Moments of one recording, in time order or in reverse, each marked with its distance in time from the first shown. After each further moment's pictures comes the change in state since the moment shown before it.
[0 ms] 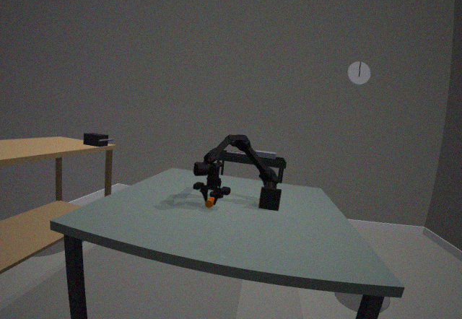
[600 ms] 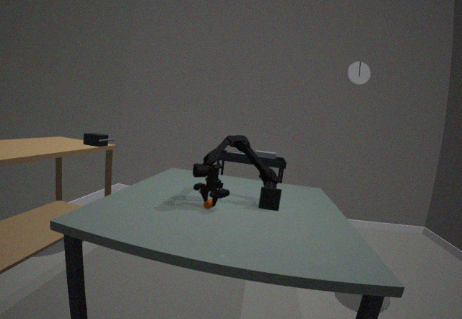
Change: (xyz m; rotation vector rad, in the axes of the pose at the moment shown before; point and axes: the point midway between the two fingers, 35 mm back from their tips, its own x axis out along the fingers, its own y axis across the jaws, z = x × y) arm 0.008 0.002 -0.001 0.233 0.008 -0.003
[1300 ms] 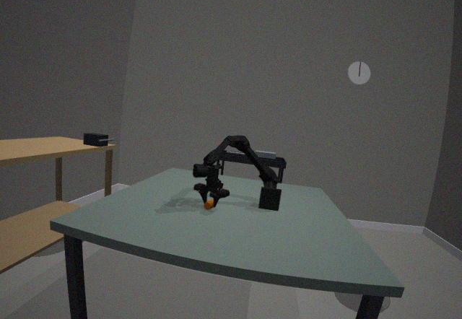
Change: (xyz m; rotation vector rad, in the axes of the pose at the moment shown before) arm 0.002 -0.001 0.001 0.001 -0.002 -0.003
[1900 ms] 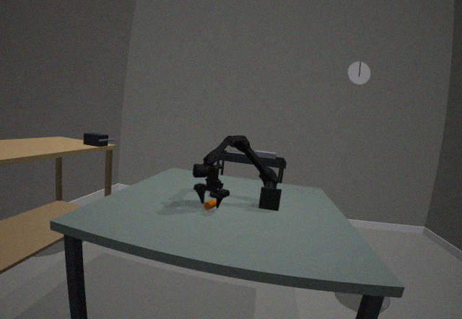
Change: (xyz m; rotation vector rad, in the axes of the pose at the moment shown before) arm 0.000 0.000 0.000 0.000 0.000 0.000
